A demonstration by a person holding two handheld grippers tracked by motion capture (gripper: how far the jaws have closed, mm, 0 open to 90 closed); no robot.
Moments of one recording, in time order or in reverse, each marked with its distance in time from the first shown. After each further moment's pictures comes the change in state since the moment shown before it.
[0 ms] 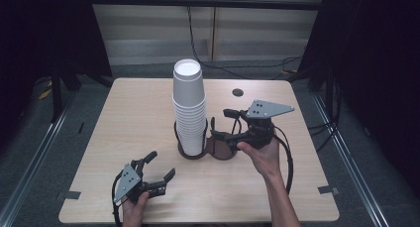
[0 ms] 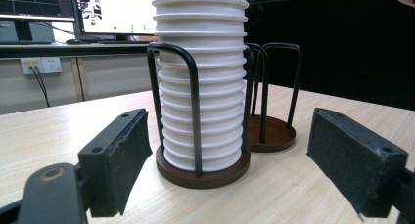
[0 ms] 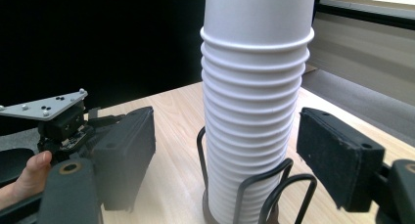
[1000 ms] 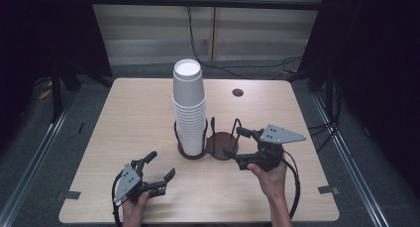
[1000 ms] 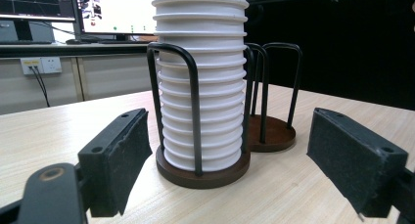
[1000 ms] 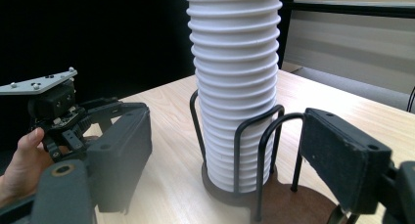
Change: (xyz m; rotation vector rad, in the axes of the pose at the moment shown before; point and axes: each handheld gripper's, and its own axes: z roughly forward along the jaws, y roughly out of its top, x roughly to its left) left arm 0.000 0.000 0.000 0.000 0.000 0.000; right arm 0.010 -0.062 -0.023 -0.066 -0.082 0.078
